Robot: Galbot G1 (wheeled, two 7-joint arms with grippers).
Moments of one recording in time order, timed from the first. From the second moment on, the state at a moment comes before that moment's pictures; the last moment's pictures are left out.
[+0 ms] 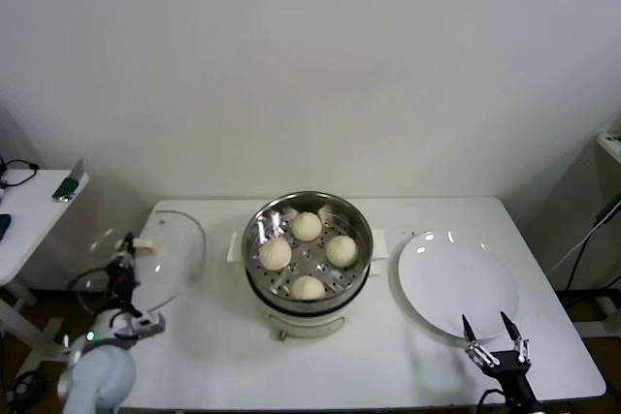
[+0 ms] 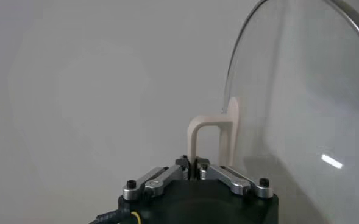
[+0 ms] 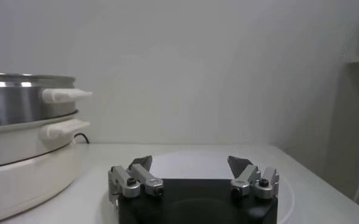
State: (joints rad) left arm 1.32 -1.23 -0.69 -1.76 1.17 0.19 -0.06; right arm -1.68 1.16 0.65 1.67 0.46 0.40 -0.14
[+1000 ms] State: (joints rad) left arm 1.15 -1.26 -0.22 -2.04 1.29 0.59 0.25; right arm -1.63 1.15 0.62 1.64 0.44 0.41 -0.13
